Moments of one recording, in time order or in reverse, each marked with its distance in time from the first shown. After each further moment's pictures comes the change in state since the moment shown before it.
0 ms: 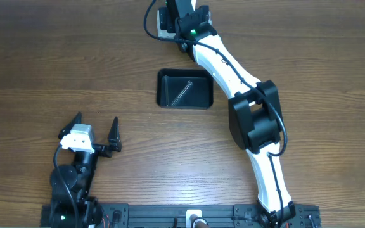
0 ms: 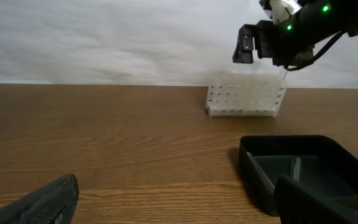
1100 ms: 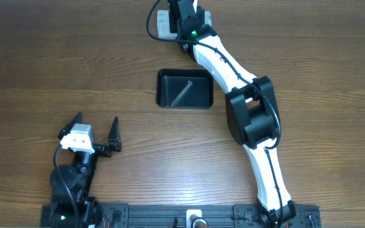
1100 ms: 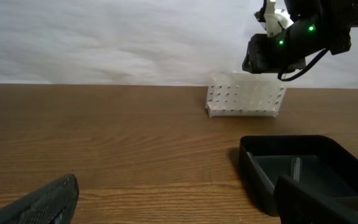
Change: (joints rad) left arm 0.000 0.000 0.000 0.000 0.000 0.000; right arm -0.016 0.060 0.010 0.069 0.010 -0.053
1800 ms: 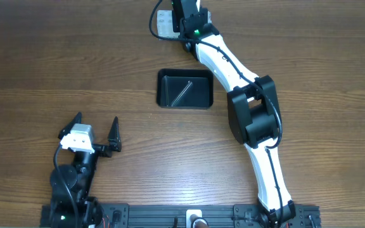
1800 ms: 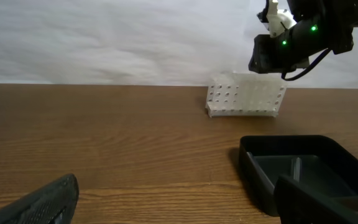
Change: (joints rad) left arm 0.000 0.000 0.000 0.000 0.000 0.000; right arm -0.015 0.000 0.000 -0.004 0.006 -0.023
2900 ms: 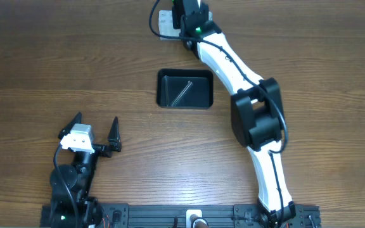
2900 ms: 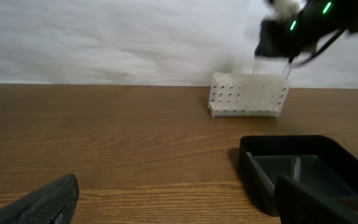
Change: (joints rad) left arm 0.000 0.000 0.000 0.000 0.000 0.000; right arm 0.000 -0.074 0.000 -0.014 0.003 -0.011
